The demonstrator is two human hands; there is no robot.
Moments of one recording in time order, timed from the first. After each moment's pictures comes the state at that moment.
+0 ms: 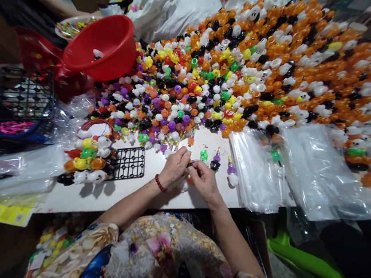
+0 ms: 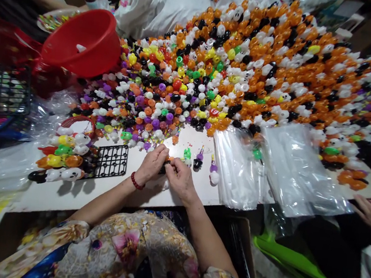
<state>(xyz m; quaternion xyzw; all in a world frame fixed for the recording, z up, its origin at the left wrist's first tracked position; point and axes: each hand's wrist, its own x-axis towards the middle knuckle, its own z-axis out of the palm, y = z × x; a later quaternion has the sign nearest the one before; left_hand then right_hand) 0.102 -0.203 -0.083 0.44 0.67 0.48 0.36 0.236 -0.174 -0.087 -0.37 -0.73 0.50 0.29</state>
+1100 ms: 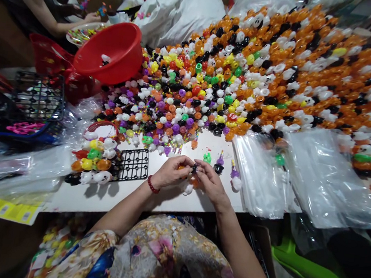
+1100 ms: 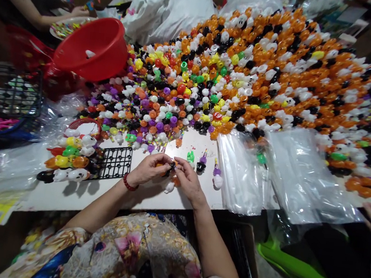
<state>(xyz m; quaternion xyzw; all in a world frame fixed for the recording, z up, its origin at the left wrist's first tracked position) 0.080 -0.221 -0.085 0.50 0.56 0.48 0.45 0.249 -0.165 -0.111 -0.33 -0.62 0.66 0.26</state>
